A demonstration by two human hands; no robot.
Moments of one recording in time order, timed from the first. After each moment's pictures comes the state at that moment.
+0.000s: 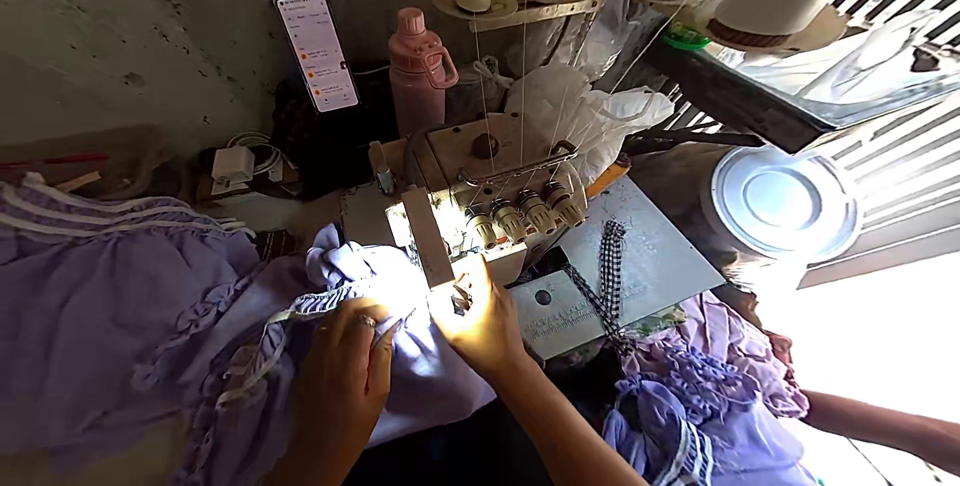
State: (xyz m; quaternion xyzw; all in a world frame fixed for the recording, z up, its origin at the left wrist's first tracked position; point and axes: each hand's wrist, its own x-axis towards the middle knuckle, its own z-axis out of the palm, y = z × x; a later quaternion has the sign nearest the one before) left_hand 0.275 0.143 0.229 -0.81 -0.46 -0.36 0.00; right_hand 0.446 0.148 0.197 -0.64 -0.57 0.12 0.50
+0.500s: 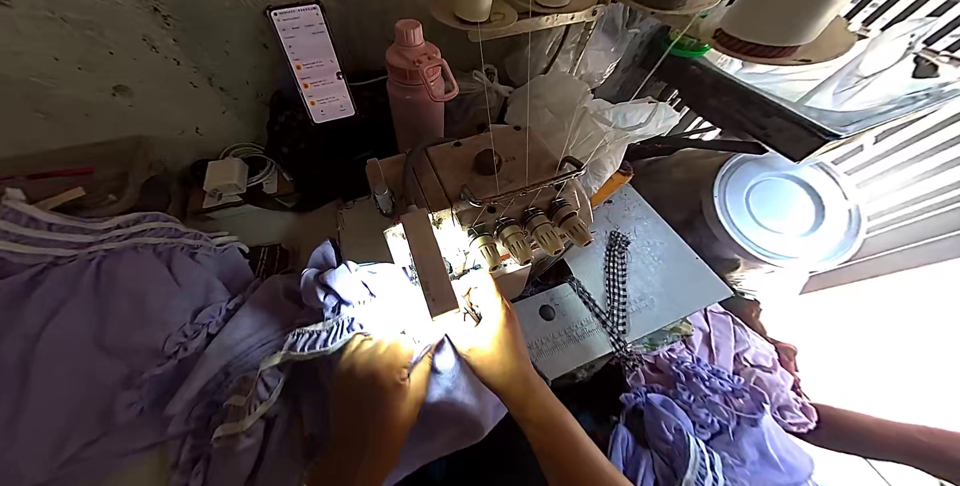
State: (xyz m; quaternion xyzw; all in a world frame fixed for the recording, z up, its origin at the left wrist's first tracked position) left_hand 0.303 0.156 0.212 -0.82 -0.45 -0.34 0.07; right_hand 0.455 0.158 0.184 -0.60 -0.55 0.21 0.54
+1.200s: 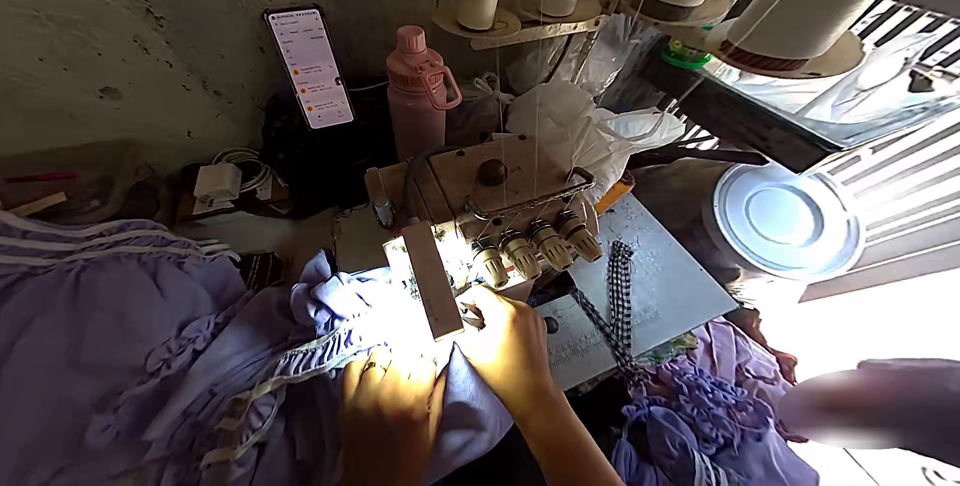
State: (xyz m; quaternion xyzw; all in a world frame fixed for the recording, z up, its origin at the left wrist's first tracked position) left_hand 0.319 0.147 0.202 -0.81 -0.46 -0.33 0.16; right_hand 0.463 0.160 0.204 -0.68 -0.60 0.00 0.42
